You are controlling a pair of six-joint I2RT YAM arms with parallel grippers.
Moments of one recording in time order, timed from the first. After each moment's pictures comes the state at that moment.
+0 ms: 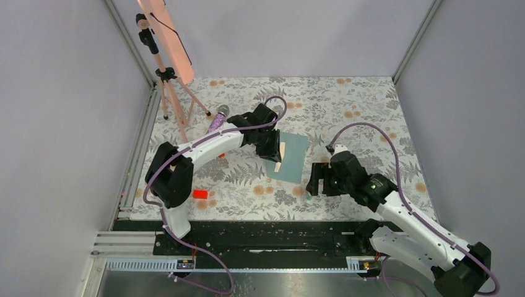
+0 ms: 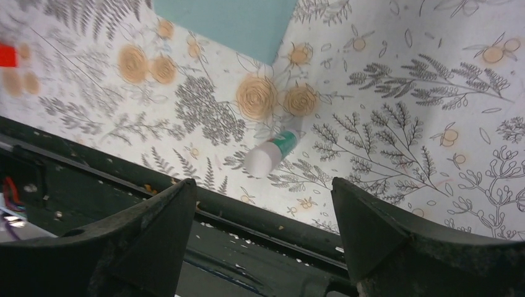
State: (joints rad) left arm -0.71 1.83 1.43 -0.65 0.28 -0.60; right arm 0.63 0.82 0.67 -0.69 -0.01 0.57
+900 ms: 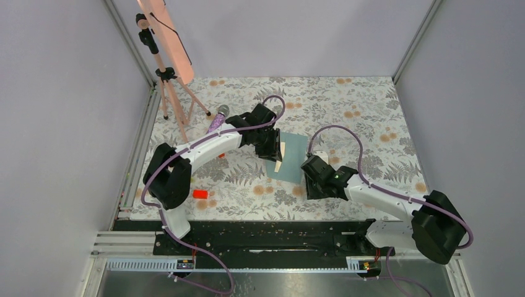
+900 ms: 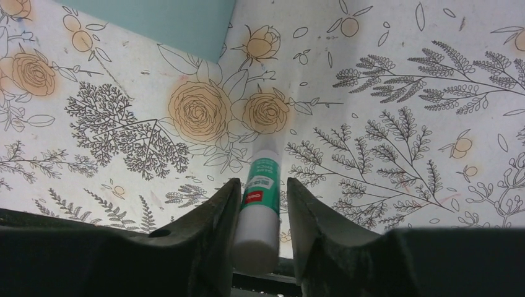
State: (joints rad) left arm -0.71 1.79 1.41 -0.63 0.27 -0.62; right arm 0.80 1.21 0.65 -0.60 0.21 0.64
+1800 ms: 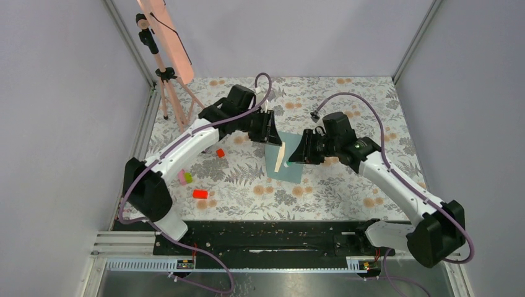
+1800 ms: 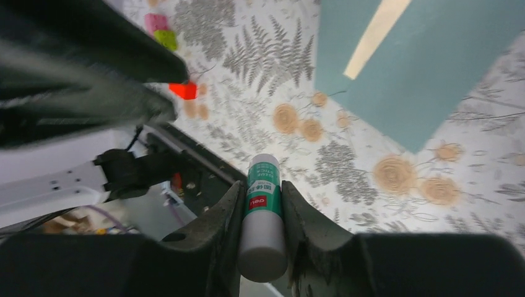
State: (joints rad) left arm -0.60 1.65 1.47 -0.62 0.56 -0.47; right arm 0.52 1.20 0.98 -0.53 -0.36 0.62
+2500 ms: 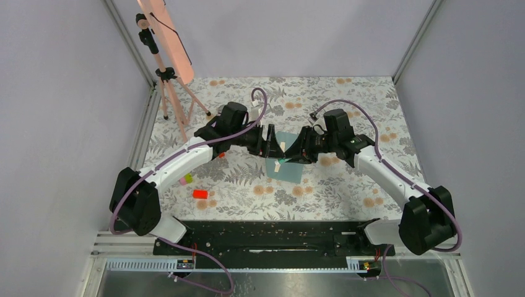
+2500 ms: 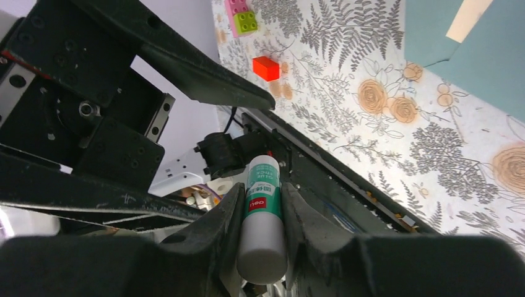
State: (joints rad) left arm -0.61 1.48 1.14 -0.30 0.67 -0.46; right arm 0.44 1.32 0.95 -0.36 -0.71 0.93
